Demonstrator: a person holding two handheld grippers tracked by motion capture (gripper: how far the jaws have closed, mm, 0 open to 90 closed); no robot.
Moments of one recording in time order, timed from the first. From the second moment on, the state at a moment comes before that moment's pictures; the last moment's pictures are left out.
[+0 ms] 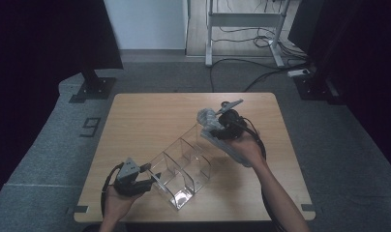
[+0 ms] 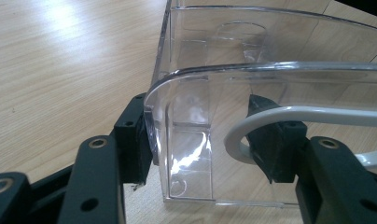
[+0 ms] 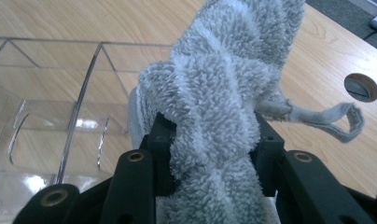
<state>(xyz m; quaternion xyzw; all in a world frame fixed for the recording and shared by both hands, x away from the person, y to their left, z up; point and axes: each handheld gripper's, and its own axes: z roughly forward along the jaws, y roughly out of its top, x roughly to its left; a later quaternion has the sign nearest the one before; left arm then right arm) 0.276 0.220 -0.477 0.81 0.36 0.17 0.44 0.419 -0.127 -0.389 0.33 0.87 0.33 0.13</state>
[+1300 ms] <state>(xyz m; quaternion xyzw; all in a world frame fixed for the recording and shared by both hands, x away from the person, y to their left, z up) 0.276 0.220 -0.477 0.80 0.36 0.17 0.44 0.372 -0.180 -0.420 0.34 0.87 0.32 0.13</state>
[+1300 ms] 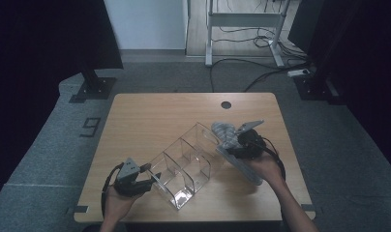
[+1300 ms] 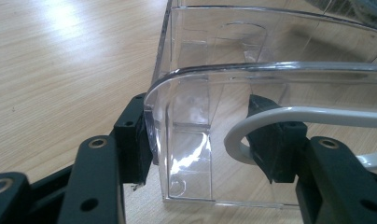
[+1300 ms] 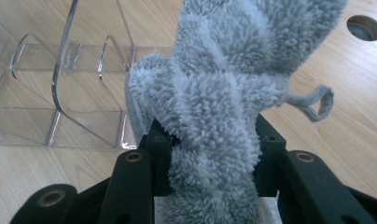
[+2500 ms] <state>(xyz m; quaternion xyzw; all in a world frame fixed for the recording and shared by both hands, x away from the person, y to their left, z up) 0.275 0.218 -0.477 0.80 0.37 0.17 0.44 0.392 -0.178 -0.500 0.38 0.88 0.28 0.09</state>
